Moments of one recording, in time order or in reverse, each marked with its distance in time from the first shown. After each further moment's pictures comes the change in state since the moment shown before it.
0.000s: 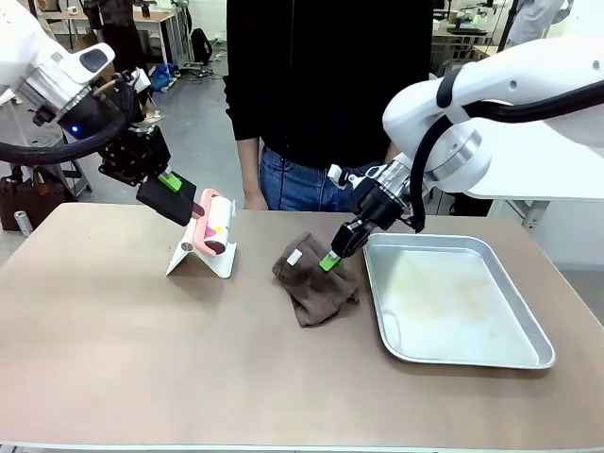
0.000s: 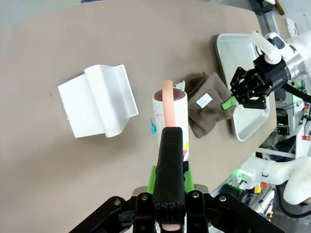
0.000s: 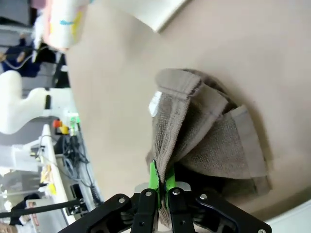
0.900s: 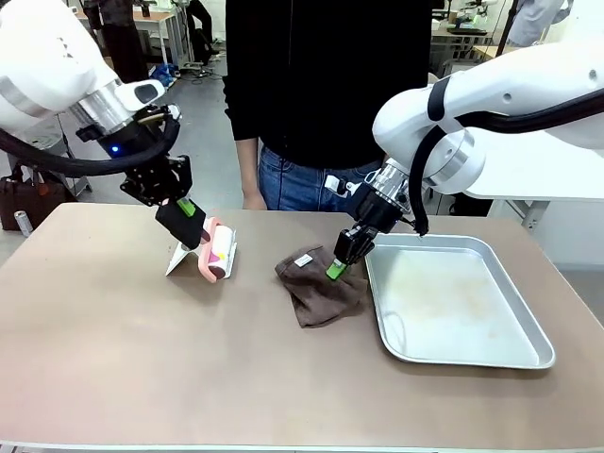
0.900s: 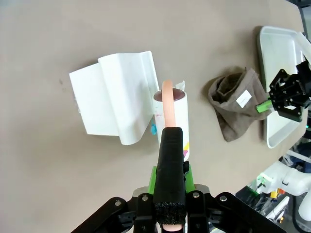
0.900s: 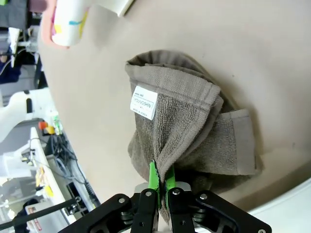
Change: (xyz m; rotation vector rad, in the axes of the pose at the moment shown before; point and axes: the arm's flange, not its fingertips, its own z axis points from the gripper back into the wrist) left arm 0.022 -0.003 -0.057 0.169 0.115 0.079; right arm -0.001 -0.003 -0.005 -0.083 0.074 -0.085
